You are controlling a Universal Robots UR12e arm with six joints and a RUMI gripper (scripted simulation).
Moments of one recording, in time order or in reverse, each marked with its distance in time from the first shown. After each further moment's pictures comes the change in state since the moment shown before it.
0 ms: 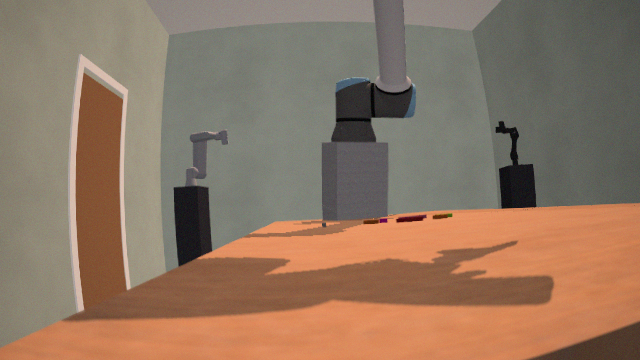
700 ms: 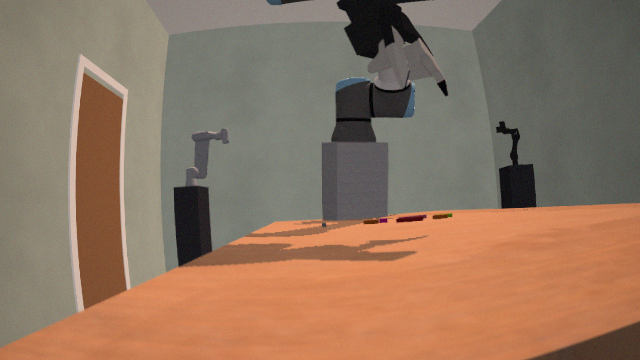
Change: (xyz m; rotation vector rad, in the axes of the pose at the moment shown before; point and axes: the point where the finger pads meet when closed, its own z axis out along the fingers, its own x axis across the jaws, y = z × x) arm -0.002 0.179 0.072 -0.073 0.076 -0.016
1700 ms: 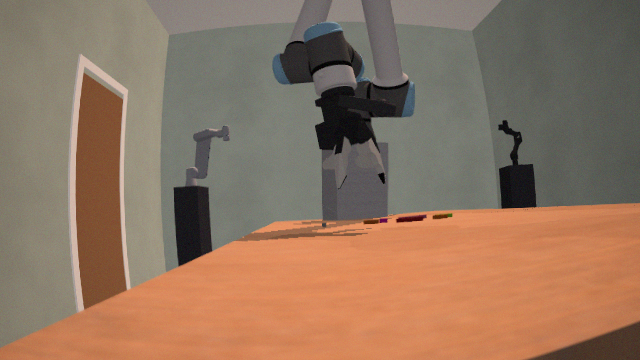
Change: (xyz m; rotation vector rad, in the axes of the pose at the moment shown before) arm -0.125 0.253 0.076 -0.121 0.105 -0.018
